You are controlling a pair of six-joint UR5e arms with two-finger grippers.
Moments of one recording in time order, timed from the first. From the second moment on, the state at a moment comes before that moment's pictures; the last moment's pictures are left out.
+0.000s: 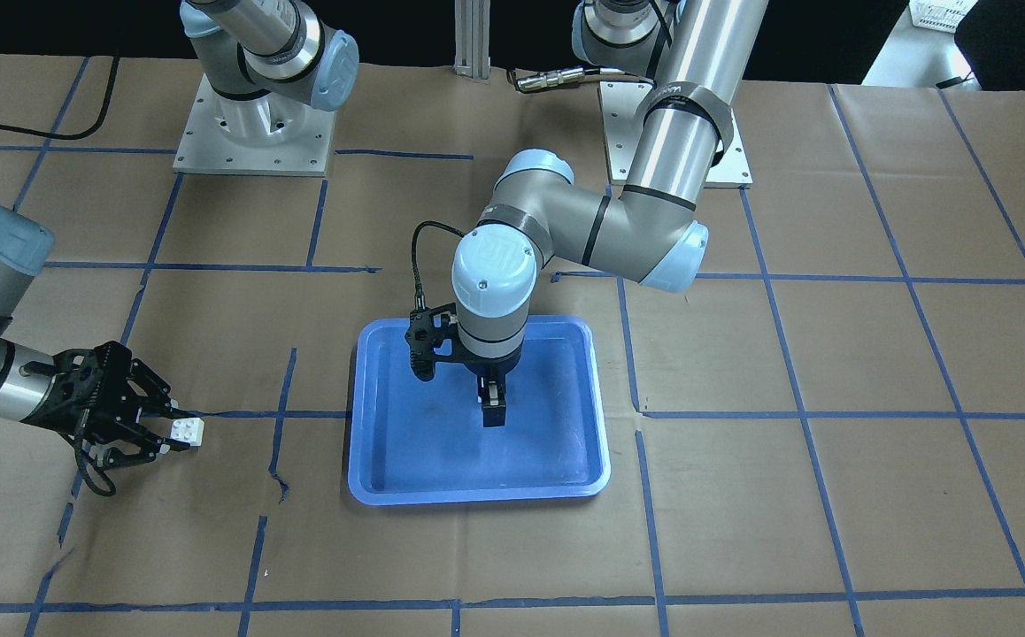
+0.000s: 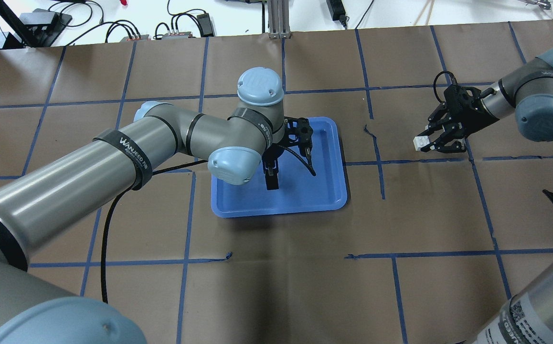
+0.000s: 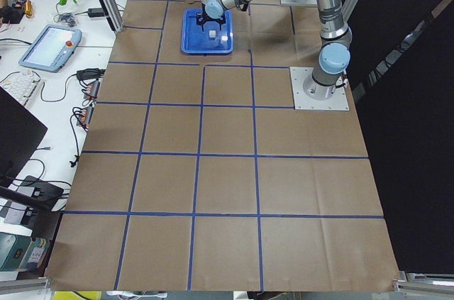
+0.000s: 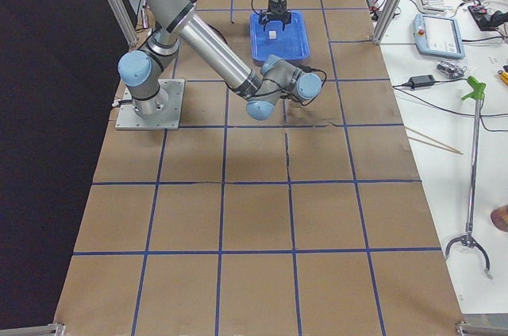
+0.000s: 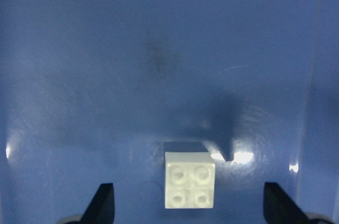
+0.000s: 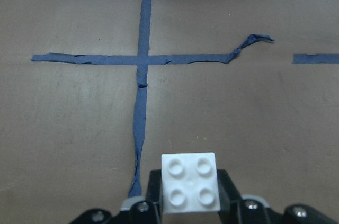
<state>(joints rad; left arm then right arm) -1.93 -2.05 -1.69 -1.02 1.56 1.13 1.14 -1.10 1.78 -2.00 -1.07 -2.07</state>
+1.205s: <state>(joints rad) -1.91 -1.67 -1.63 -1.50 1.57 1.07 1.32 -1.24 1.83 -2.03 -1.02 -1.95</state>
